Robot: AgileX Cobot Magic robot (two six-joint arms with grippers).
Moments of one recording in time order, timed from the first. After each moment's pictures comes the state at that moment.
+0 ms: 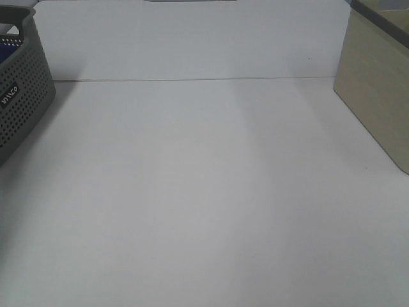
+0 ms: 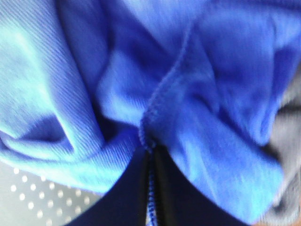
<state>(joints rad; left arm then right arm) 0.19 2.21 -1.70 0.58 0.60 1.05 0.02 0.00 -0.46 0.08 1.11 -0.08</state>
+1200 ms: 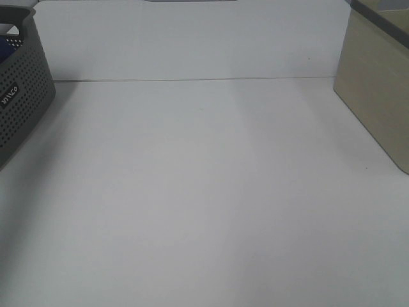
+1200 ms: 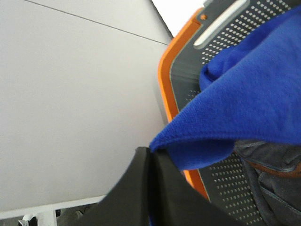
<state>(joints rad) 0.16 1.53 -1.70 0.32 0.77 0.76 0.02 0.00 -0.46 0.08 1.11 -0.08</state>
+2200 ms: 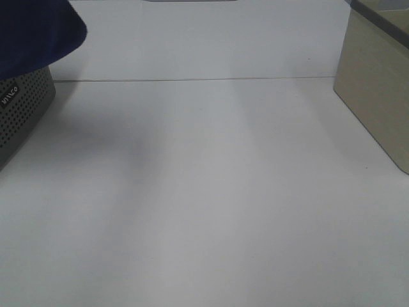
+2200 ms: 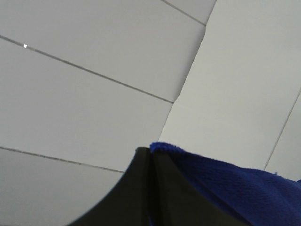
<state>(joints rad) -0.53 1.38 -1.70 0.42 0.68 0.69 0.02 0.07 -0.47 0.30 1.03 -0.24</state>
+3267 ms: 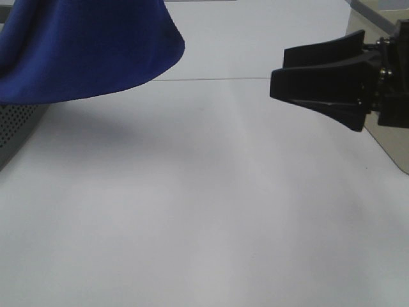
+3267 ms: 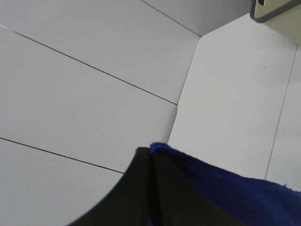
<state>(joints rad) -0.73 1.45 -1.70 0.41 0.54 0.63 0.02 1.34 -0.58 1.72 1.13 -1.97</state>
